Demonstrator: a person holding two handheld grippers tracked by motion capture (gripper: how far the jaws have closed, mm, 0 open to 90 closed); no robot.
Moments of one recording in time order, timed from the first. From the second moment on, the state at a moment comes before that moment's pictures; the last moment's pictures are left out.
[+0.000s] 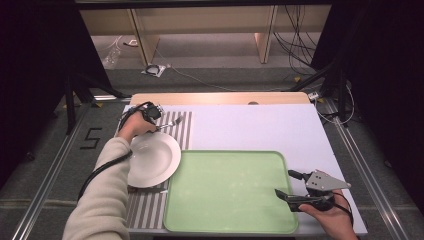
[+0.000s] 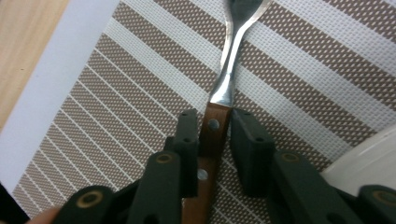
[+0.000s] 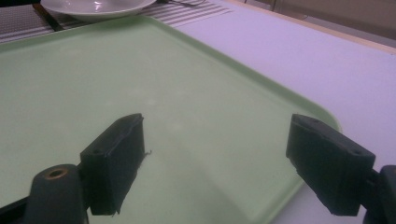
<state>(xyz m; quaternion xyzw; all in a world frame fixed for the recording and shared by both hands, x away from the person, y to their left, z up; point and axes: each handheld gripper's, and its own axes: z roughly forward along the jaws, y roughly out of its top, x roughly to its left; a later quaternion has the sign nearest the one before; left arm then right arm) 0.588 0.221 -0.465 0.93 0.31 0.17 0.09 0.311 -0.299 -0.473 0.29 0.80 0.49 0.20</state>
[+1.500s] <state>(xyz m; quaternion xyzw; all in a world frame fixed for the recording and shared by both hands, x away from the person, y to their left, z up) 0.581 0.228 -0.451 0.91 0.33 0.23 0.12 0.310 -0.298 -0.472 0.29 0.80 0.48 0.20</state>
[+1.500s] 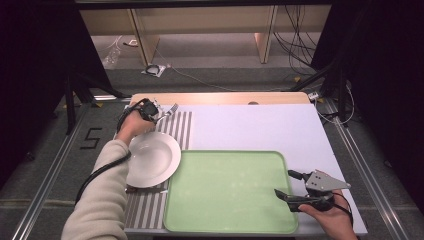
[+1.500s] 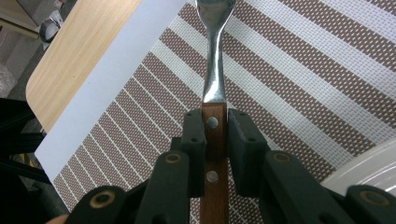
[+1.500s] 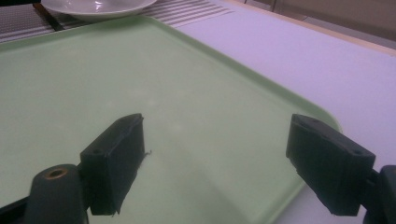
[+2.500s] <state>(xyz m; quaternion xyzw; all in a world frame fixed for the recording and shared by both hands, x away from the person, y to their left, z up) 0.549 0.225 -0.435 0.82 0.40 0.34 0.23 0.310 -0.296 -0.472 0.29 0.80 0.48 0.20</state>
